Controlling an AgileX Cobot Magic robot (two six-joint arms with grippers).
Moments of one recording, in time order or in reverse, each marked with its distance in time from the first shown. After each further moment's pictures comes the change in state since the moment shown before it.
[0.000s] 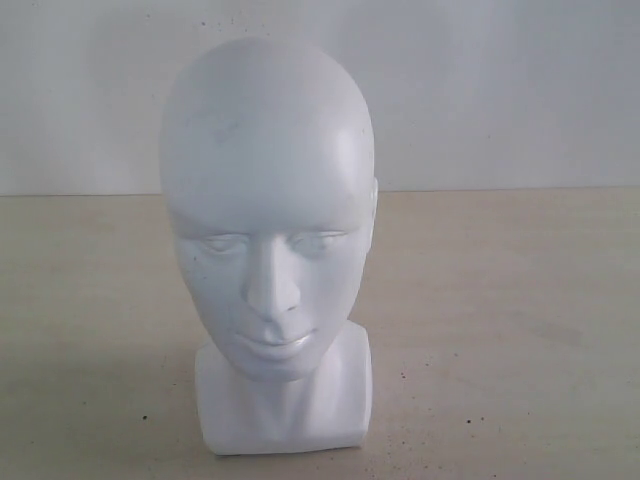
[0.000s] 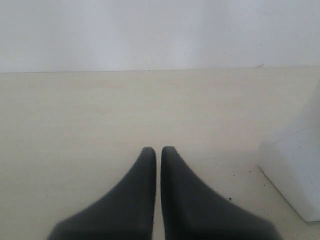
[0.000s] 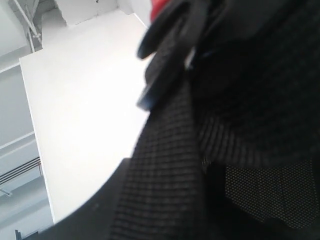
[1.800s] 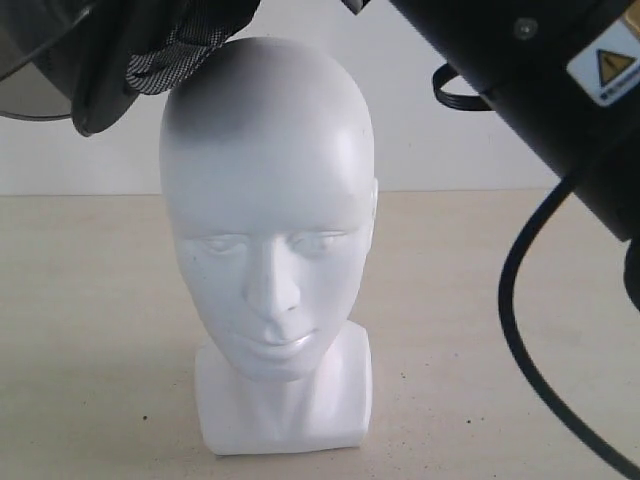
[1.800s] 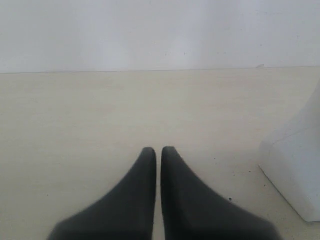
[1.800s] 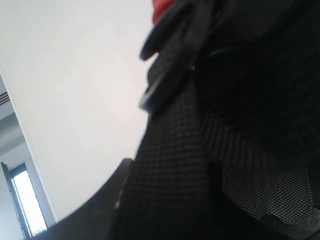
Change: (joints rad) left arm 0.000 0.000 0.000 0.000 0.000 0.000; right arm 0.396 0.192 0.125 0.076 -0.014 -0.407
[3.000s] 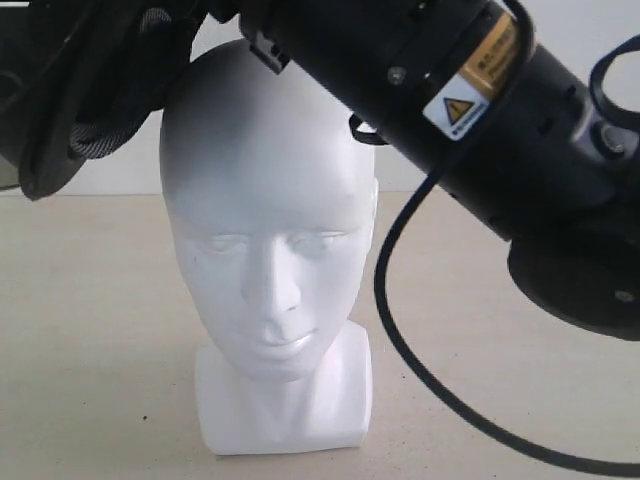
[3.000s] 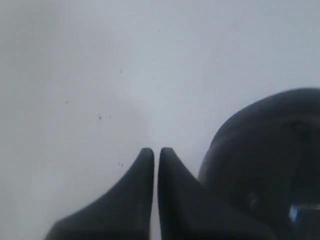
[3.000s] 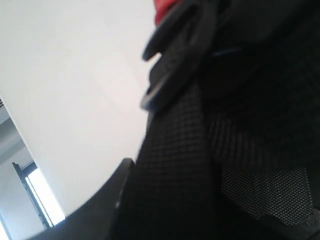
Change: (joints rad) left arm 0.000 0.008 -0.127 0.075 -0.578 -0.469; right arm 0.000 0.154 -0.077 -0.055 -0.014 0.140
